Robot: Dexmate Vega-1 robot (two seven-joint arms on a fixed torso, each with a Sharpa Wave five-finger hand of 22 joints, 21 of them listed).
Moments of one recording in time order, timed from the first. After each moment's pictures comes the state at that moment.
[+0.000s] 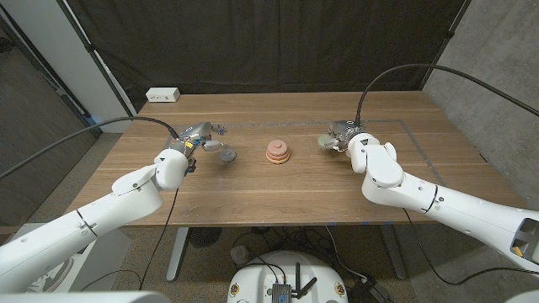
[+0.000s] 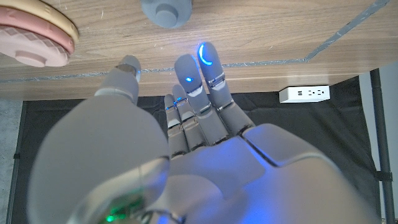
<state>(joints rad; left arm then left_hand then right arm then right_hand) 1.02 1.01 0.46 -2.07 0.25 0.53 0.23 0.93 -0.01 0.31 -0.16 0.34 0.52 -0.02 0.21 0.21 0.58 -0.14 0.22 0.44 1.00 -0.15 1.42 0.50 0.70 -0.07 1.50 0.19 -0.59 -0.83 -0.99 -2.08 -0.79 -0.99 0.37 0.76 -0.04 0.52 -0.17 0.28 0.54 -0.07 0.30 0.23 0.65 -0.13 0.25 0.61 1.09 -0.20 1.53 1.22 0.96 -0.14 1.55 0.26</state>
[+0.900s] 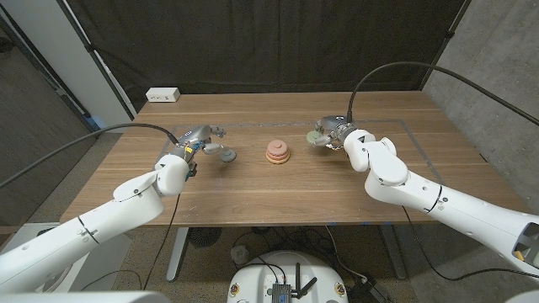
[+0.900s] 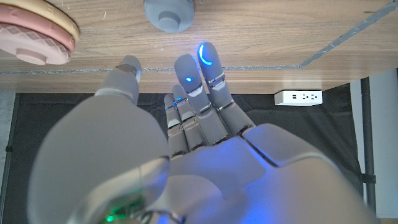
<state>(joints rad) 1.07 1.00 0.44 -2.08 0.23 0.54 0.29 0.93 -0.01 0.31 -0.16 0.34 0.52 -0.02 0.21 0.21 0.58 -0.14 0.22 0.44 1.00 -0.15 1.42 0.50 0.70 -0.07 1.50 0.19 -0.64 -0.81 -0.90 -2.09 -0.83 -0.78 0.37 0.76 -0.04 0.53 -0.17 0.29 0.54 -0.07 0.30 0.23 0.65 -0.13 0.24 0.62 1.10 -0.20 1.53 1.23 0.96 -0.14 1.55 0.26</state>
